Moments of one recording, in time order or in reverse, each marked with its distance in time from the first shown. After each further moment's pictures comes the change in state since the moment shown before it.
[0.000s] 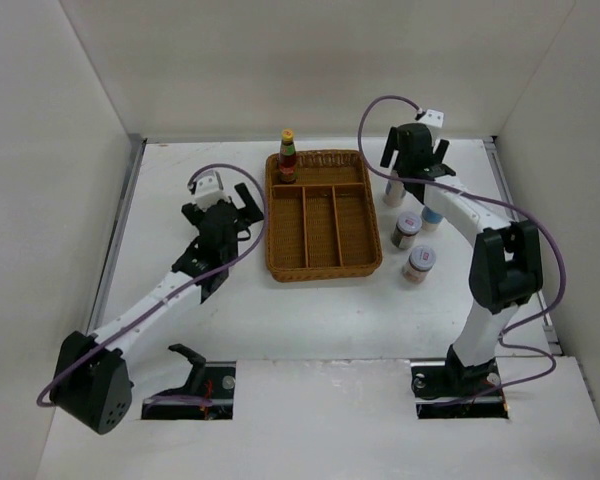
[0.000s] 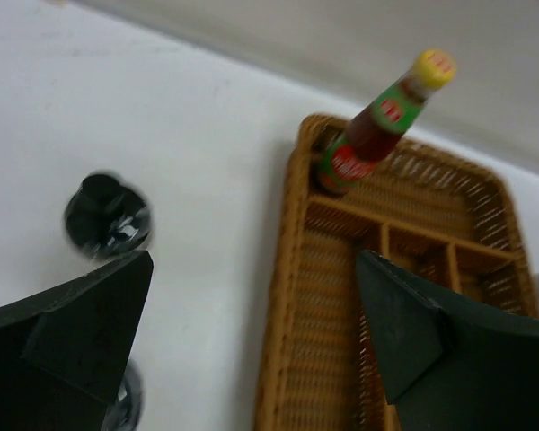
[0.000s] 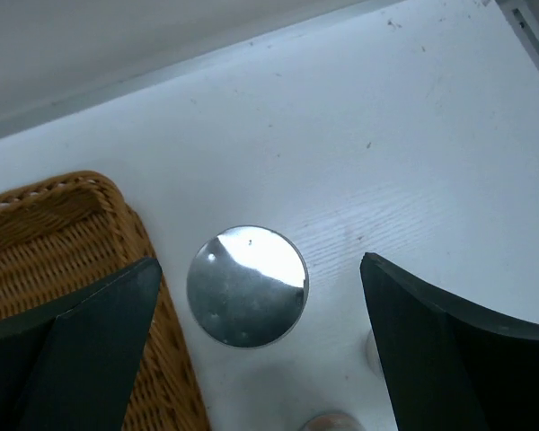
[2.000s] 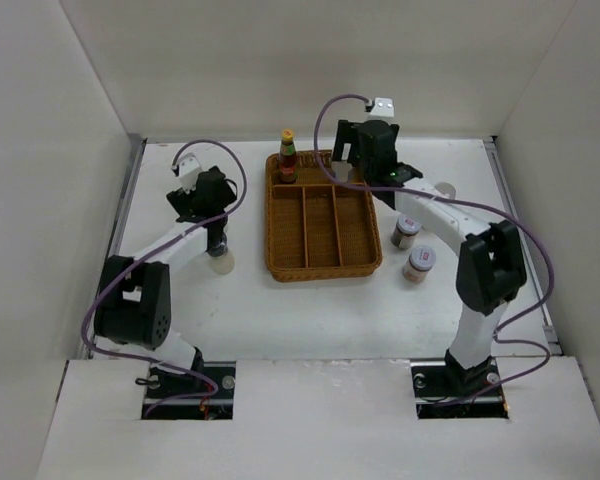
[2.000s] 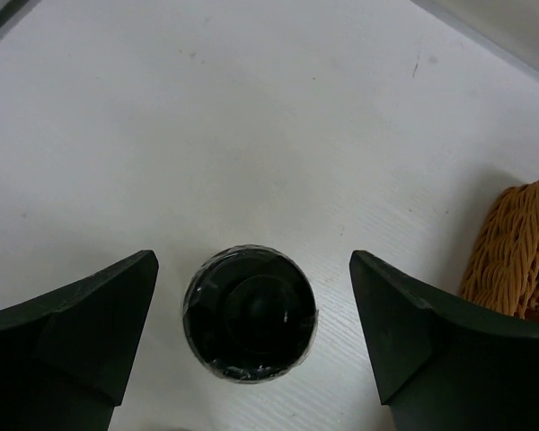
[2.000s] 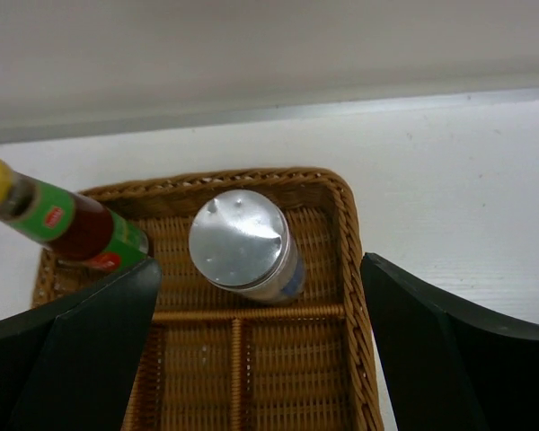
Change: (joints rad) left arm 0.302 0.399 0.174 -0.089 0.010 -0.076; right arm 0.211 0.091 0.122 0.132 -0.114 -0.055
